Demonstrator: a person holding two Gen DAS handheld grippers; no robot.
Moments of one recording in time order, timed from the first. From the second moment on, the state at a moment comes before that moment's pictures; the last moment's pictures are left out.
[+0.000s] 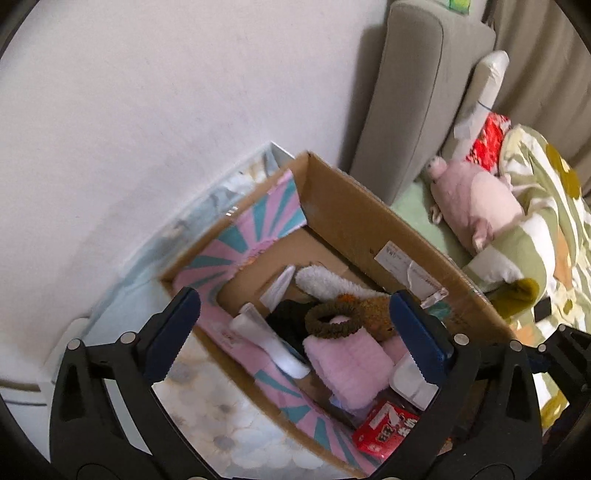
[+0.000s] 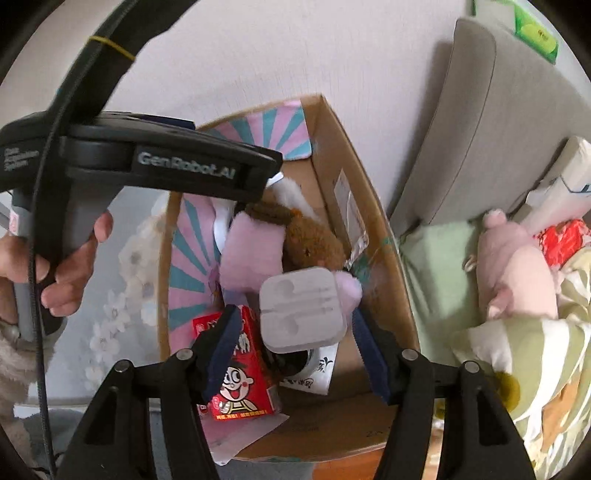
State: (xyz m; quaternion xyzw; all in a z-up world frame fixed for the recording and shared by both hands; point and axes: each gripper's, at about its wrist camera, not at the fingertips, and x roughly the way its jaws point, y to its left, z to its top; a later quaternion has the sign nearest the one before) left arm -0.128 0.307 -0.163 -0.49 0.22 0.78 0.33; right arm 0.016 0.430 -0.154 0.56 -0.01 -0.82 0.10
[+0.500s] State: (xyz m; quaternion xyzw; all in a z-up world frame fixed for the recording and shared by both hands) left arm -0.105 0.286 -0.106 -0.45 0.20 0.81 0.32; right arm 0.033 0.454 -0.138 0.55 -0.06 -0.83 0.09
